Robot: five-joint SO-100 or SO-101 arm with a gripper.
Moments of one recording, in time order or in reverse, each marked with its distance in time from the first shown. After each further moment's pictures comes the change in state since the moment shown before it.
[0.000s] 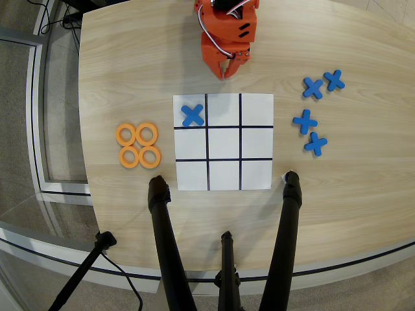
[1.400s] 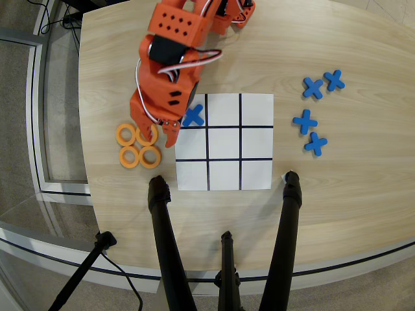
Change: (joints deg) arm 26.2 -77.2 -44.3 -51.6 -8.8
